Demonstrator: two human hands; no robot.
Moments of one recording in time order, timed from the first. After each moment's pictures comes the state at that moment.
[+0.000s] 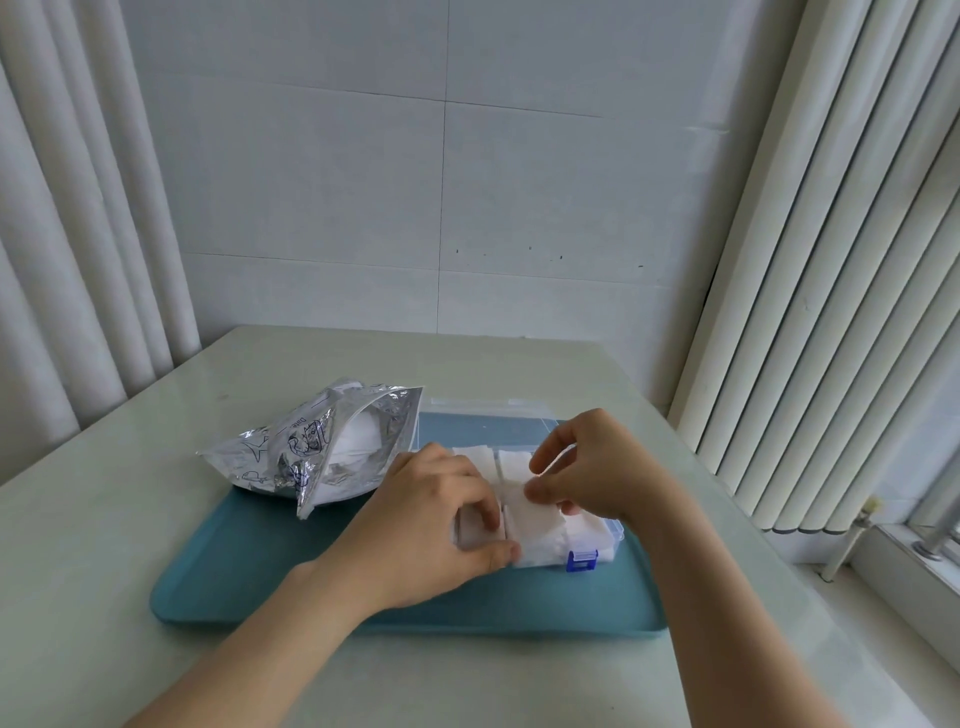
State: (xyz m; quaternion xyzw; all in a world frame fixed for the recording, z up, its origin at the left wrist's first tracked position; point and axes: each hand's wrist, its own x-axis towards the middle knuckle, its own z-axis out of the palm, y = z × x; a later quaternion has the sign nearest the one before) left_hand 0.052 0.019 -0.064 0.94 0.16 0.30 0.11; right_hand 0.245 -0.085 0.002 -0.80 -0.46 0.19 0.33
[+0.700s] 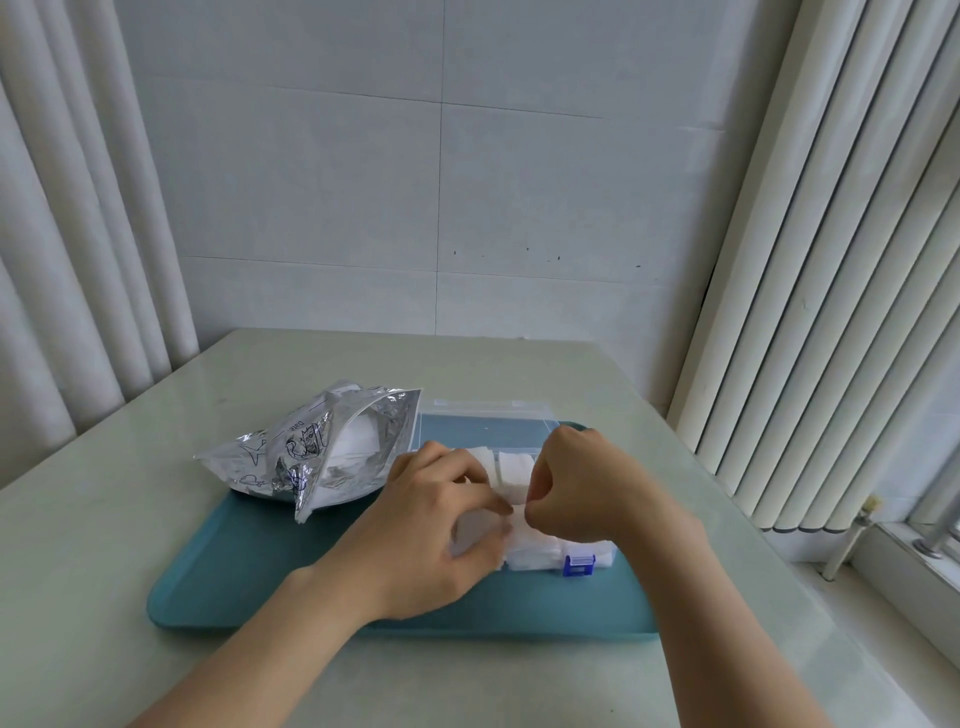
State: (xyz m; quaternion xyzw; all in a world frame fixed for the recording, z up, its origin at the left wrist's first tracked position) left_hand 0.048 0.015 -0.063 0.94 0.14 0.30 0.10; right_hand 0.235 -0.077 -0.011 -0.82 -0.55 0.05 0.13
